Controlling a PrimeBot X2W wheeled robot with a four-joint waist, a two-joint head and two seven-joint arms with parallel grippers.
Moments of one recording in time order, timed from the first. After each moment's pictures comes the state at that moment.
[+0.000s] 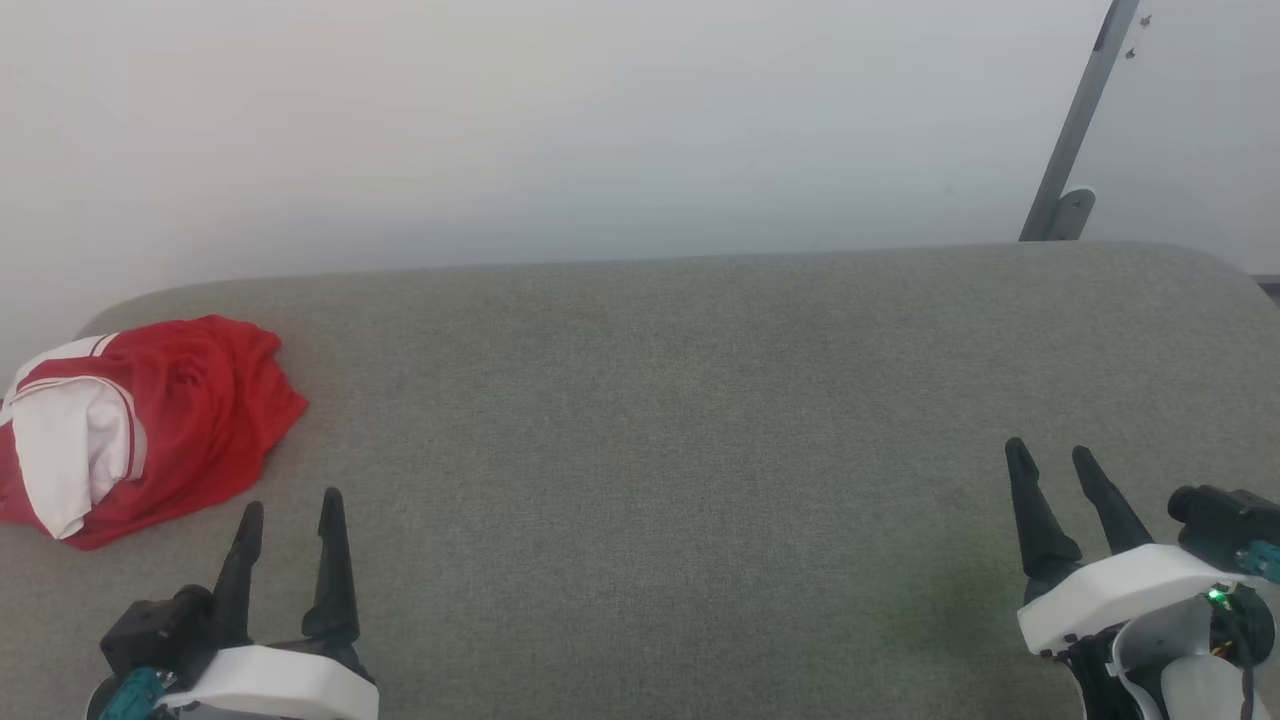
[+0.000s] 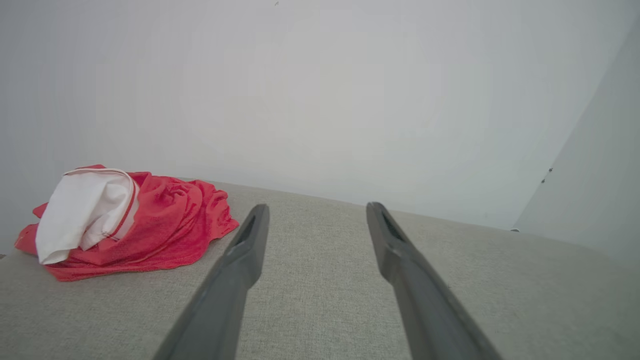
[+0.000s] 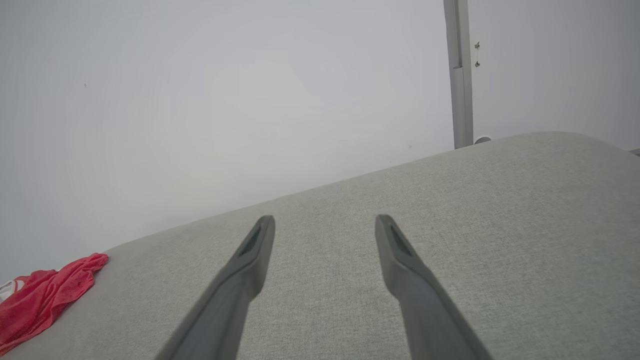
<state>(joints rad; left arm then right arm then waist) 0.04 0.14 0.05 0.11 -0.37 -0.02 -0.23 -0.11 -0.14 -0.04 0.26 0.50 0.13 -0.08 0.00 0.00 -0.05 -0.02</state>
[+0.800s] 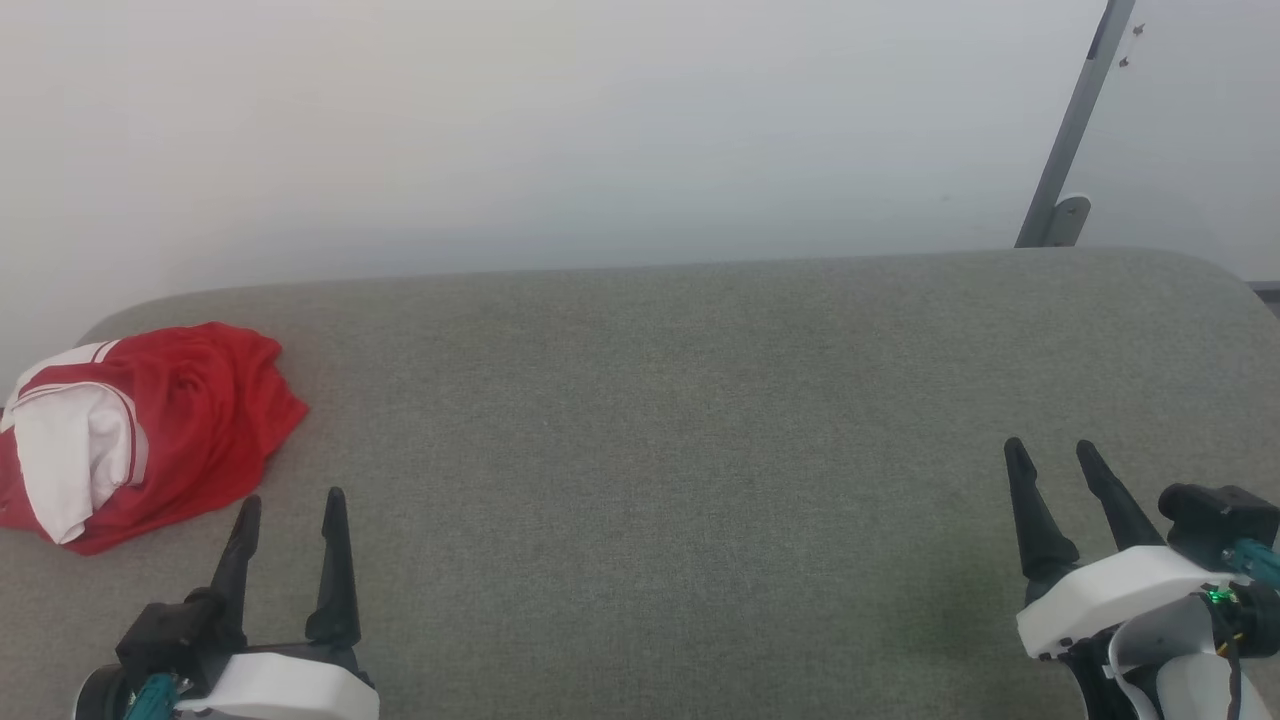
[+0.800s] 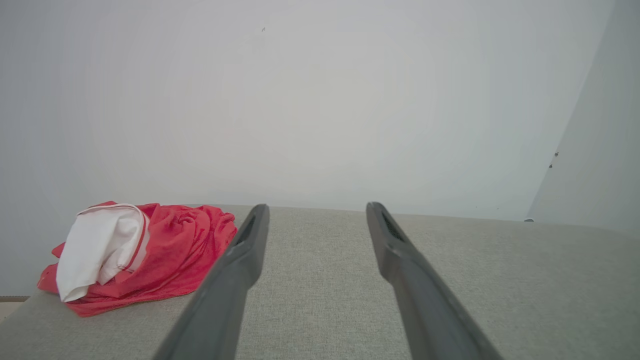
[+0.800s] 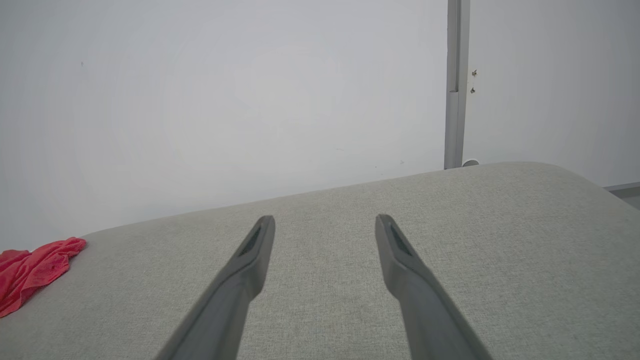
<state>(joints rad) 0.04 0.13 0.07 0.10 -0.25 -0.04 -0.26 -0.11 -0.14 -0.03 0.25 0.39 0.13 -0.10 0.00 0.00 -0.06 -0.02</state>
